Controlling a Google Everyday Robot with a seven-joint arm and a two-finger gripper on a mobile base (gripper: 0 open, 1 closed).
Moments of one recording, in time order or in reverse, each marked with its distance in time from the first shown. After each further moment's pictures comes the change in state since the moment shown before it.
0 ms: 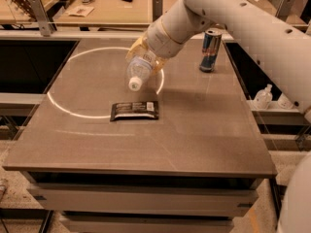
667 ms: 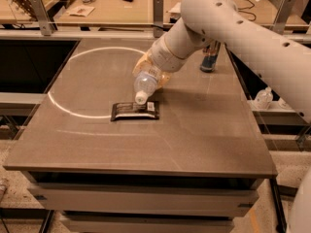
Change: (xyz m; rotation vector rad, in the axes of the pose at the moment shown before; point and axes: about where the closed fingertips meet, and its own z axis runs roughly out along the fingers) arm -0.001 0.045 0.019 -0.068 0.024 0.030
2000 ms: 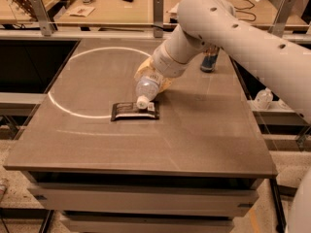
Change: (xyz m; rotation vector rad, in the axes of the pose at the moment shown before) arm -0.006 0.030 0.009 -0.108 -0.004 0.023
